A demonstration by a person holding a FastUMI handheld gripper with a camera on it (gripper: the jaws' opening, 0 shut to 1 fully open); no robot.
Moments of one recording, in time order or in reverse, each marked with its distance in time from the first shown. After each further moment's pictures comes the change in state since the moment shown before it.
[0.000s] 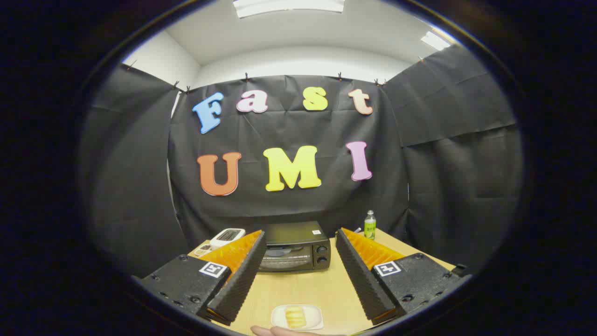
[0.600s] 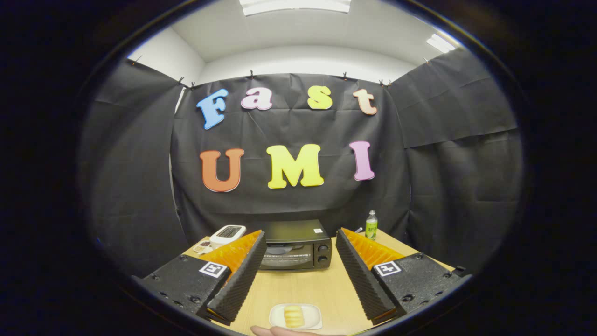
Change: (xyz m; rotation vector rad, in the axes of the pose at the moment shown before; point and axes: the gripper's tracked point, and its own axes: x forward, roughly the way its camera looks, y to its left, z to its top) arm 0.003 0.007 -0.005 -0.032 -0.001 0.011
